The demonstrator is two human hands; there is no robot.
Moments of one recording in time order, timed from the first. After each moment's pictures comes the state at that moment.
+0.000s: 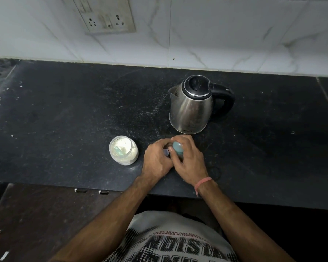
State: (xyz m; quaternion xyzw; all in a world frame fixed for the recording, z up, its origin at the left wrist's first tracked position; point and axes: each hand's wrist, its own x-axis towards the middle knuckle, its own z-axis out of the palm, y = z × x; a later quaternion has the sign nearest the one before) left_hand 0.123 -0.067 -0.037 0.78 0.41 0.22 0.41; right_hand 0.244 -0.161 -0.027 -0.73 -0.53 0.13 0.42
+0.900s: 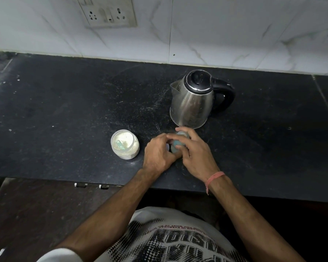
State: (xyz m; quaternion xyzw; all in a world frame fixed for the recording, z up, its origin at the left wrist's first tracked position) left_hand 0.123 -0.068 -0.033 0.81 0.42 0.19 0.36; right_hand 0.251 -0.173 0.018 -0.73 -0.57 0.18 0.34
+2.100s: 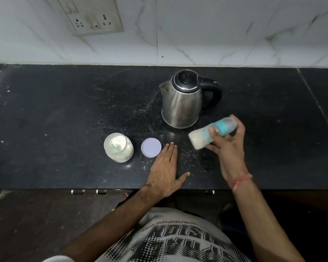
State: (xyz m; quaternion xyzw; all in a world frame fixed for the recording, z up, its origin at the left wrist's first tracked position) left_hand 0.114 -0.127 -0.064 0.95 0.27 0.04 0.16; right_hand 0.290 -0.219 0.053 -0.63 -0.09 0.30 0.71
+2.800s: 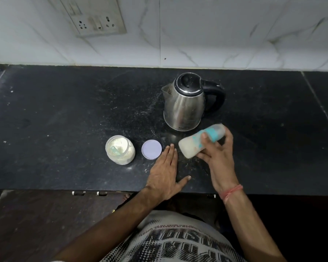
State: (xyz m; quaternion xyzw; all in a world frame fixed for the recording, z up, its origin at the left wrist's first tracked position) left_hand 0.114 -0.122 -0.064 0.96 0.26 -0.07 0.07; right_hand 0.264 -0.212 0.053 -0.62 -0.11 0.37 0.68
